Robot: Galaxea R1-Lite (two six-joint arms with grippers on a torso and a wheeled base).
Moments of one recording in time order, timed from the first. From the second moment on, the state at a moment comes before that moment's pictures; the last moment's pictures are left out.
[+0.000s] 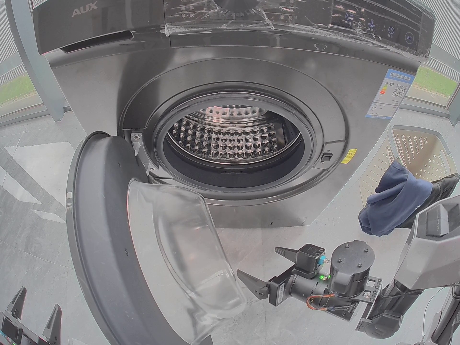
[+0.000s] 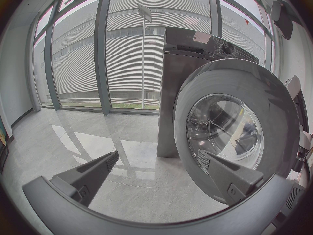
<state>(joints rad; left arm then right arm) -0.01 0.02 -0.02 0.01 0.01 -0.05 0.85 2.07 -0.36 -1.48 -0.12 0.20</state>
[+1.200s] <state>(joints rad) -0.01 0.02 -0.02 0.01 0.01 -0.05 0.86 2.17 -0.54 -1.46 -0.12 0.22</state>
